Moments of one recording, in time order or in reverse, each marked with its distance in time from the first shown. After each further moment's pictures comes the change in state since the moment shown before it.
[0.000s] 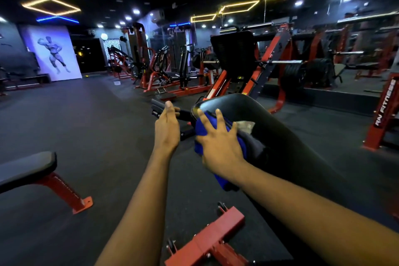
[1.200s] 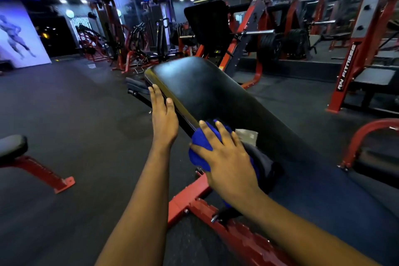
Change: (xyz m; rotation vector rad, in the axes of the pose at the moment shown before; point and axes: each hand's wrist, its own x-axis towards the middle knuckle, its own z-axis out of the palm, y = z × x) left_hand -0.119 -0.025 0.077 0.120 -0.101 0.191; right_hand -0.199 0.044 0.047 0.137 0.132 0.082
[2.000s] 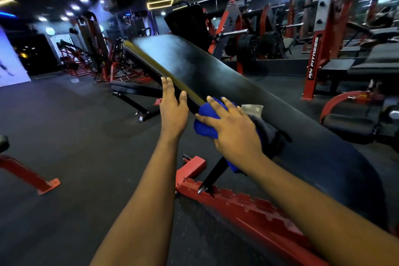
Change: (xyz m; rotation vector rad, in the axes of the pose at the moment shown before) left_hand -0.155 0.014 0.029 -0.008 -0.053 0.182; right_hand -0.127 0.021 0.007 -0.070 0.123 0.117
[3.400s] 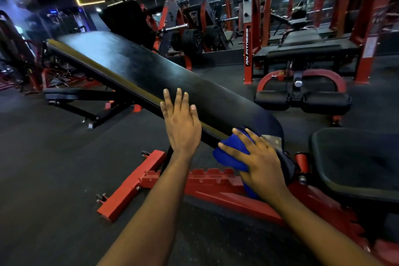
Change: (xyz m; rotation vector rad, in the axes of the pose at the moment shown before) left_hand -0.150 0.073 0.095 0.343 -0.064 0.322; right_hand -0.243 0.083 -0.020 -0.016 0.128 0.212
